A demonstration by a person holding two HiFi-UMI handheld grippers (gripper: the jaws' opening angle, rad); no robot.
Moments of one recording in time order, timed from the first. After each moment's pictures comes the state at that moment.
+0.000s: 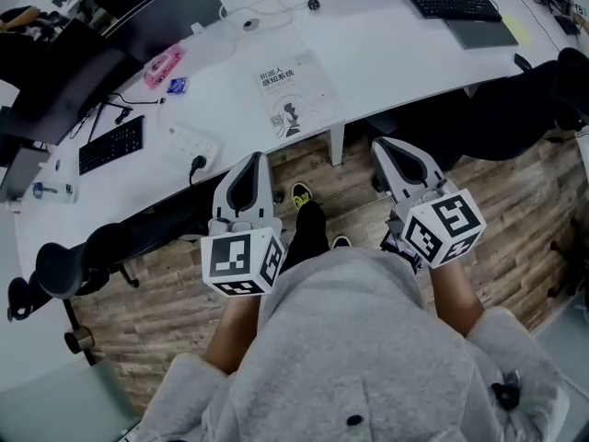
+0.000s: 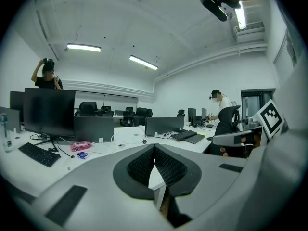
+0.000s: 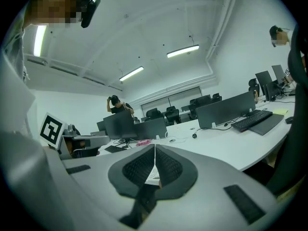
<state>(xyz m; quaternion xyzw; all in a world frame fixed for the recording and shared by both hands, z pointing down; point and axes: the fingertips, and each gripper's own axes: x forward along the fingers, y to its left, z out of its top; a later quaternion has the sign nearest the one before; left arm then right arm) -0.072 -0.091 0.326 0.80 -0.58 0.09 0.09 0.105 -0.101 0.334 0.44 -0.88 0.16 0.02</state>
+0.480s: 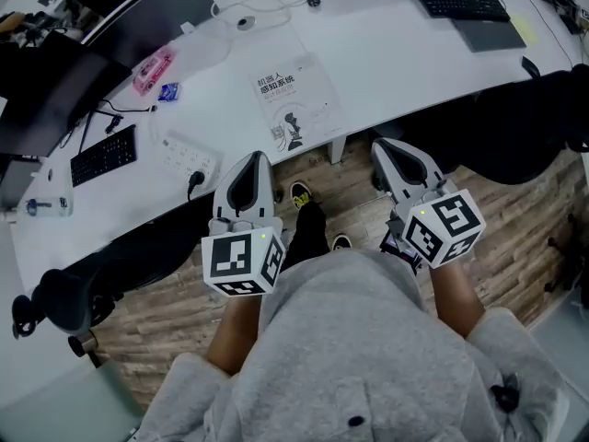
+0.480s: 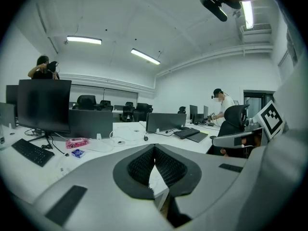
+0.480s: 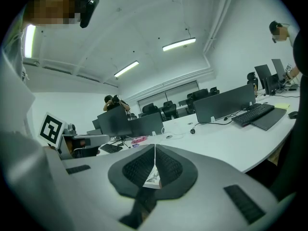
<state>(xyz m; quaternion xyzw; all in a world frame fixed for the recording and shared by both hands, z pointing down) -0.082 -0.152 0.346 0.80 -0.58 0.10 0.12 0.096 -0.157 0.356 0.45 -0.87 0.19 0.04</state>
